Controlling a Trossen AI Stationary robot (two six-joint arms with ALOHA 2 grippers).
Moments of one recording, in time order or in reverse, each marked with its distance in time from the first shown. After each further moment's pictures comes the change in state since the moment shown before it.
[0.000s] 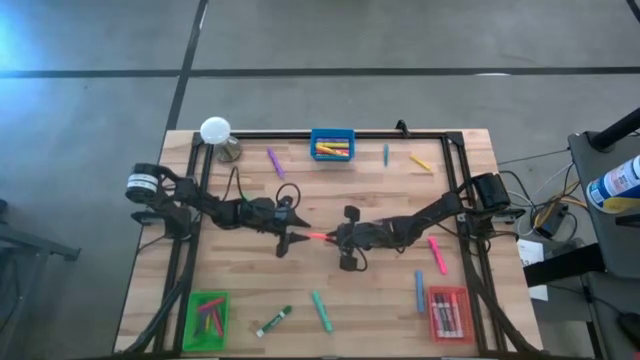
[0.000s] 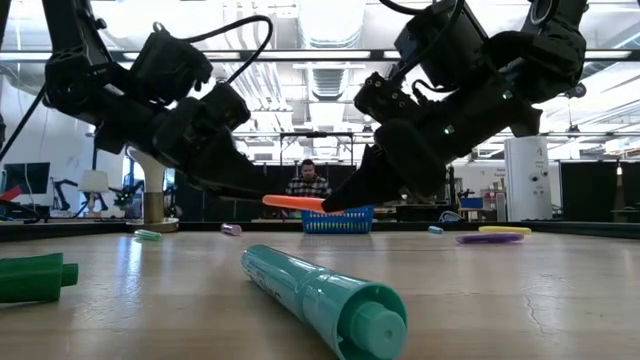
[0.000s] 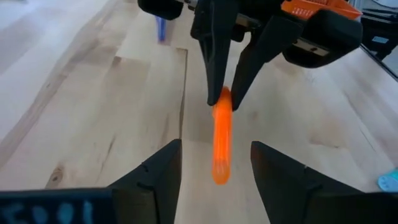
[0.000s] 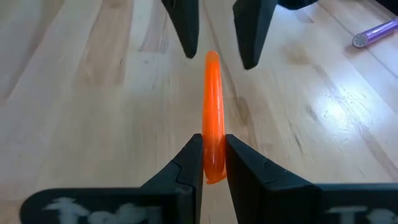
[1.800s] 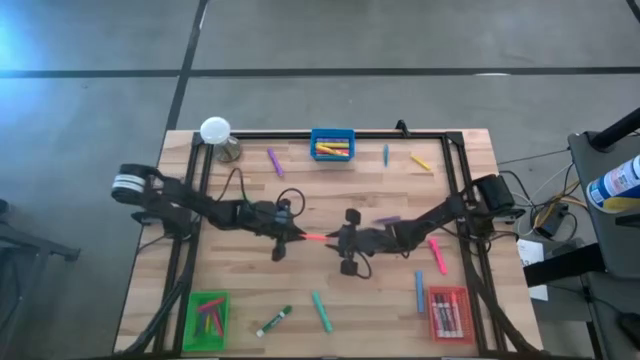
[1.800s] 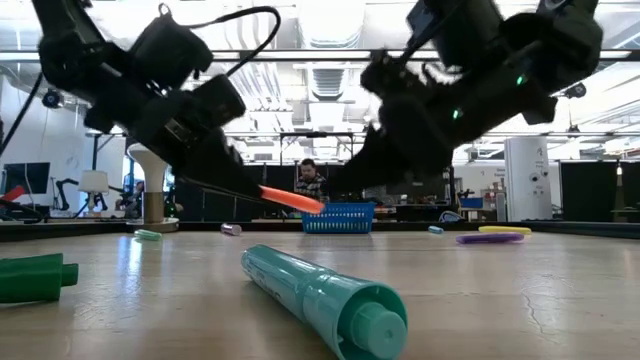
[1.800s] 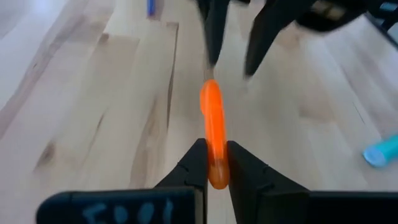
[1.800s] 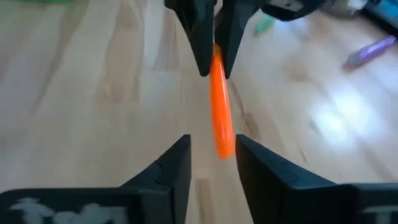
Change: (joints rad) left arm -0.045 -0.108 0.037 -0.262 -0.032 0.013; right arm 0.055 -0.024 -0.002 0.026 0.063 0.004
